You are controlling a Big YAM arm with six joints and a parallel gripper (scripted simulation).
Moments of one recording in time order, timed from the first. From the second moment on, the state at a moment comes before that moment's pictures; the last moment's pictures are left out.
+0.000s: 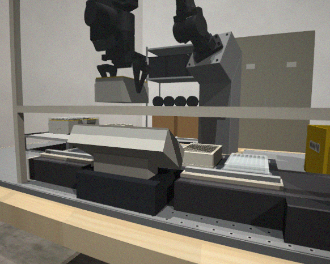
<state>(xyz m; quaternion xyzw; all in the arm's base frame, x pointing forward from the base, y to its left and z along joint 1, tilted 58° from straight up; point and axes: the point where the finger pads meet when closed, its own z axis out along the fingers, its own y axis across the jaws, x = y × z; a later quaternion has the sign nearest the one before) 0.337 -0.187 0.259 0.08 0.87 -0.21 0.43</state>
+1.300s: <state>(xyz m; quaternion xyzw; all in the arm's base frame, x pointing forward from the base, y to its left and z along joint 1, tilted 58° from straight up) 0.299 -0.171 0.258 0.09 0.87 -0.21 0.44</state>
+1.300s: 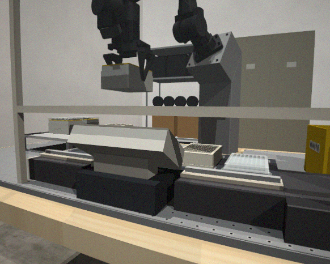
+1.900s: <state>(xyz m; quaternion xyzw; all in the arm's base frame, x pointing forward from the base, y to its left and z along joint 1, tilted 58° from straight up) 0.249 -0.174 0.192 0.09 0.87 -0.21 0.44</state>
